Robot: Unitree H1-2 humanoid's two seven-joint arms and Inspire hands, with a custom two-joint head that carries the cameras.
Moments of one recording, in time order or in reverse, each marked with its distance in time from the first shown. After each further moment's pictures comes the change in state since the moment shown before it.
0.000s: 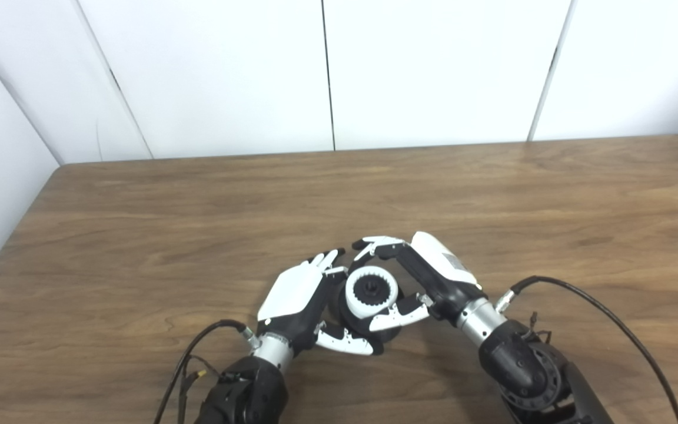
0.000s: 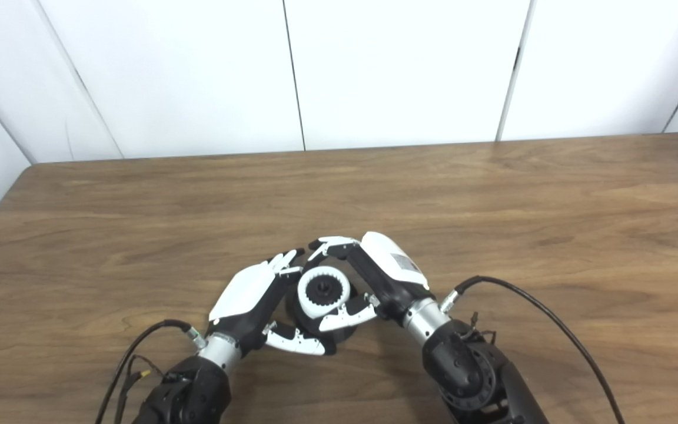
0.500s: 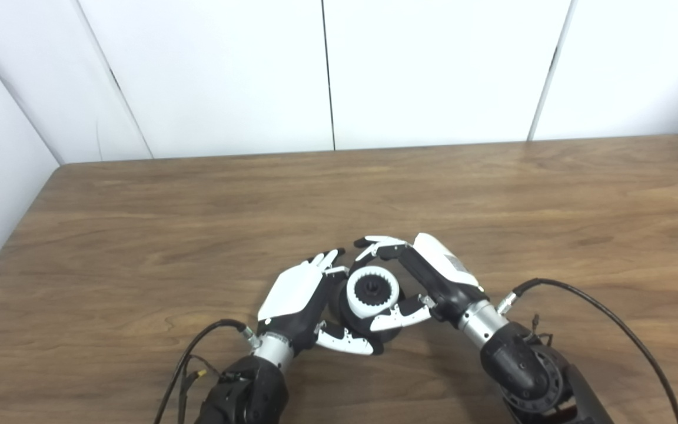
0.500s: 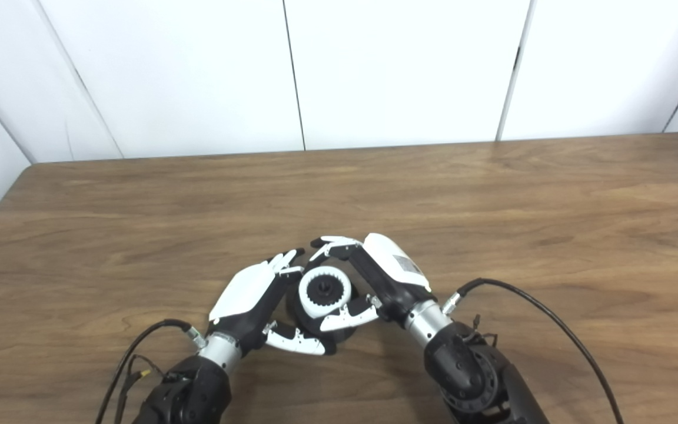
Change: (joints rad) left arm 0.000 0.000 0.000 -0.003 -0.003 0.011 -0.003; right arm 0.006 -0.023 0.003 0.006 0.007 -0.005 -0.001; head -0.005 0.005
